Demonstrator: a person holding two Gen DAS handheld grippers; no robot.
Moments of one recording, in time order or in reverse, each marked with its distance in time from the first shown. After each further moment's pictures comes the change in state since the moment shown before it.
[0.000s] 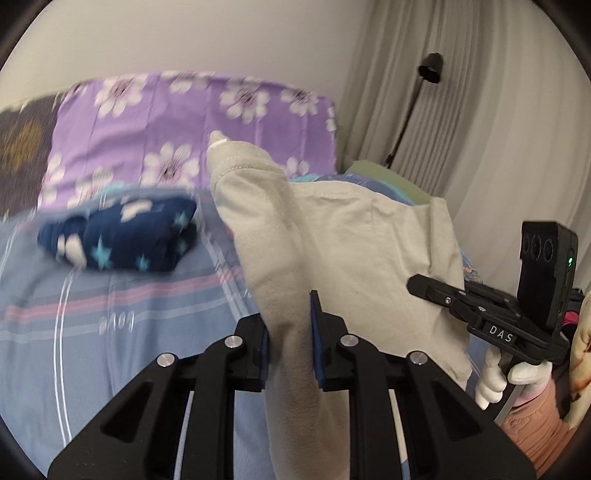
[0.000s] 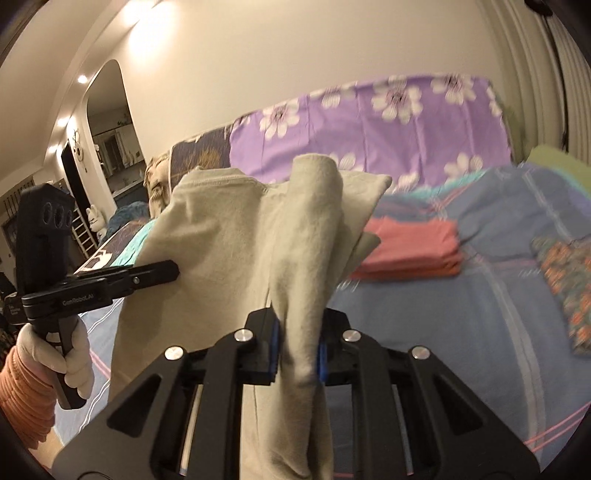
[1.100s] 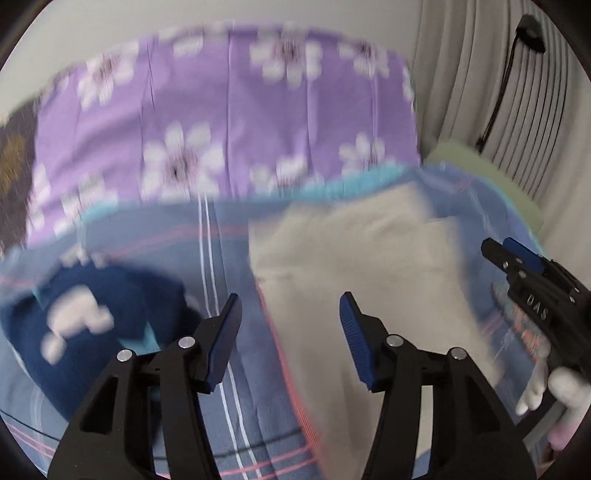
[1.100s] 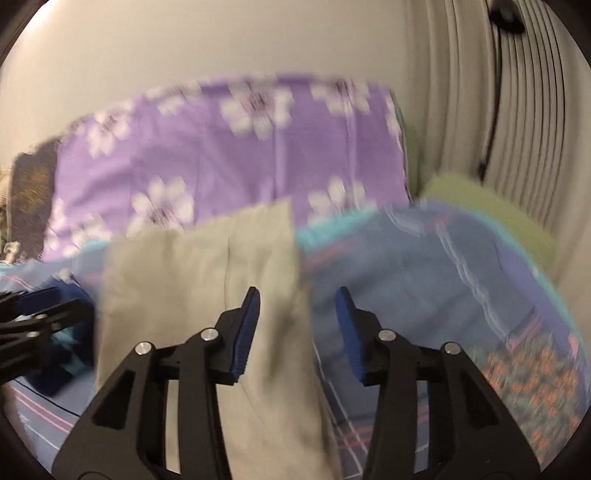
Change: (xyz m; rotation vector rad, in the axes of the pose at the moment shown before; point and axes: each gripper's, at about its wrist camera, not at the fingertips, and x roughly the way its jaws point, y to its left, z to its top) left arm 0.300 0.062 0.129 -0.040 0.192 0.216; right arm 0.239 -0.203 0.106 0.117 0.070 -0.525
